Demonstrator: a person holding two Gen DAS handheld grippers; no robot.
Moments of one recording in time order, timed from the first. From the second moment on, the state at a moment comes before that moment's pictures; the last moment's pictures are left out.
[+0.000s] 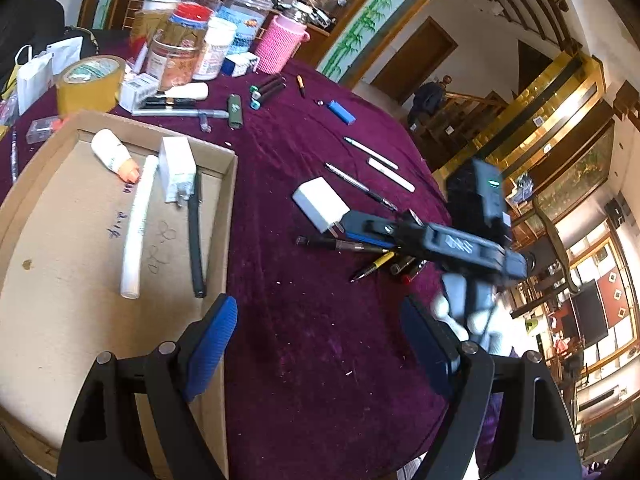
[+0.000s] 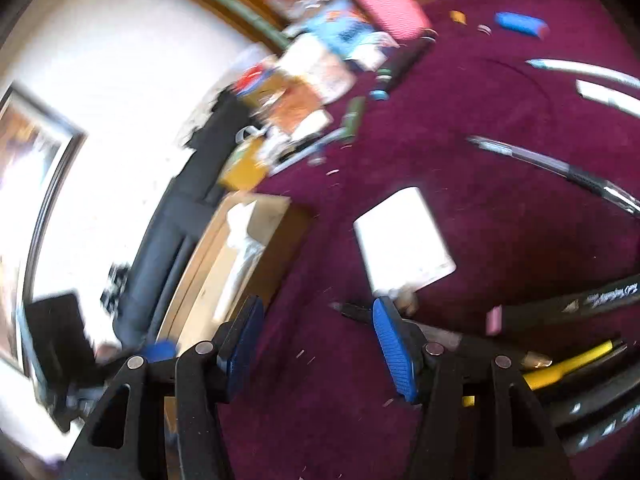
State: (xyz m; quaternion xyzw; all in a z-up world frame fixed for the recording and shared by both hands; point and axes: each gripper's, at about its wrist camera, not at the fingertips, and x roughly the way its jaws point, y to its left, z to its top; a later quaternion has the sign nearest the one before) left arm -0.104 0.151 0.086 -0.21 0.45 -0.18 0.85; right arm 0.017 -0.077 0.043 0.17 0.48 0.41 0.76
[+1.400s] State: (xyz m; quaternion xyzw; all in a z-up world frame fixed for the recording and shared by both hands) left arm 0.056 0.021 0.015 0.00 0.51 -0.04 0.86; right arm 0.019 -0.205 0.024 0.41 0.40 0.27 0.78
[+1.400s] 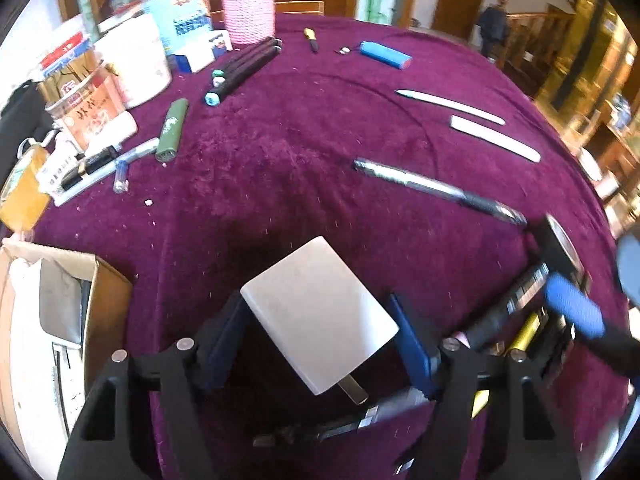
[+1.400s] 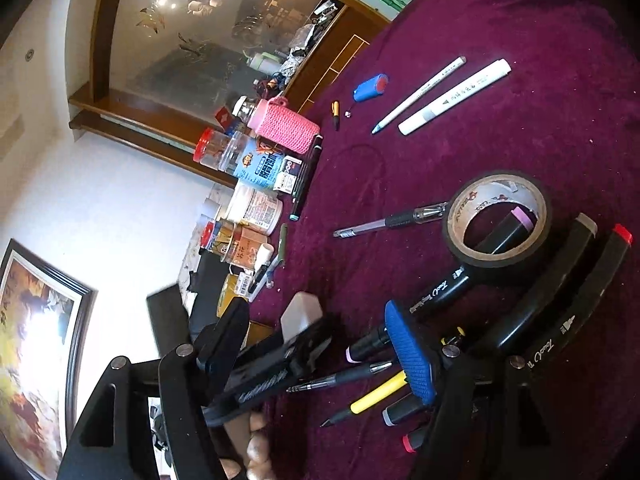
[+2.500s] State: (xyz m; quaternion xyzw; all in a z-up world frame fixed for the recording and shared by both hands) left arm -0.040 0.049 0.047 -0.10 0.48 -0.15 0.86; right arm 0.017 -0.207 0.030 0.39 0.38 0.25 0.80
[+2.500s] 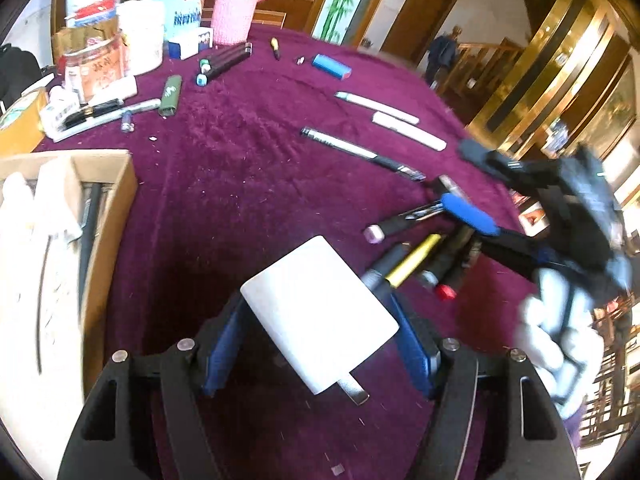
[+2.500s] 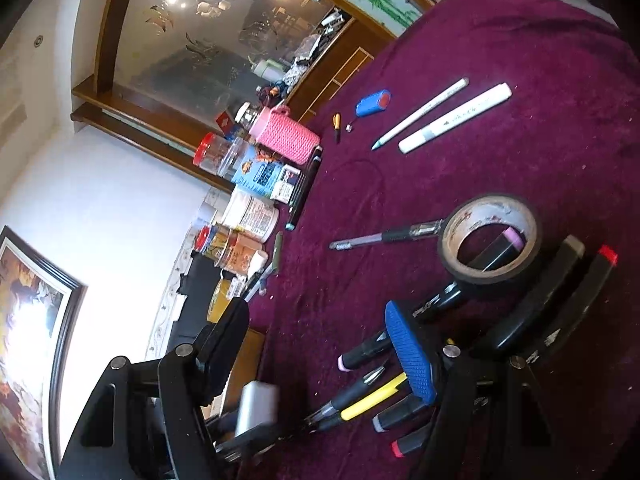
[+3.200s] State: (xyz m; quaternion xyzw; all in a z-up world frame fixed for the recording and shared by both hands) left arm -0.123 0.107 0.083 -0.15 0.40 -0.20 0.88; right arm -0.021 -0.254 0.062 0.25 0.41 0.06 0.88
